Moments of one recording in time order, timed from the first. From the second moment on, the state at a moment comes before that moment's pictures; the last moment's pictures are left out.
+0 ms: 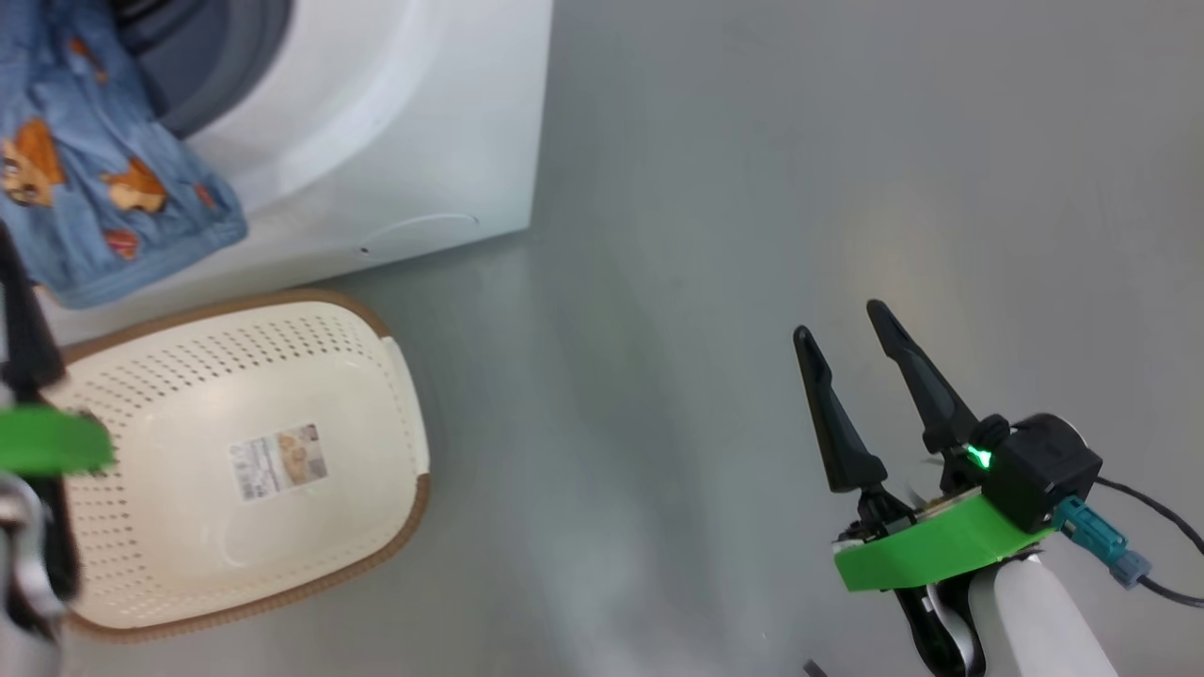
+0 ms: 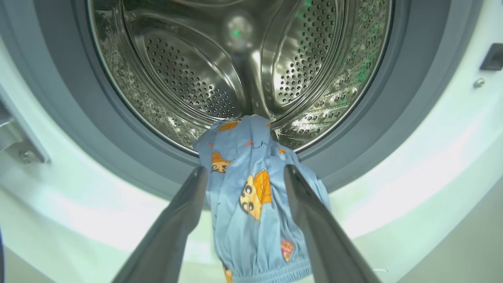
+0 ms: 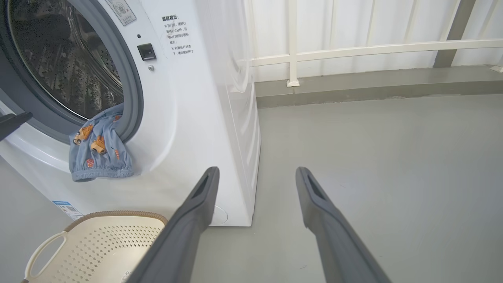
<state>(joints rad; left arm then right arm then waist) -0.48 0.44 -0.12 0.28 -0.48 0.16 -0.25 -0.23 -0.05 0.15 0.02 0.22 0.13 -0.25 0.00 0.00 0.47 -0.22</state>
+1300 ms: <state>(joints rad) 0.02 0.32 -0.27 0.02 -0.44 0.29 -0.22 -0.06 -0.05 0.10 0.08 0.15 0.13 -0.24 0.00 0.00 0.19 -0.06</state>
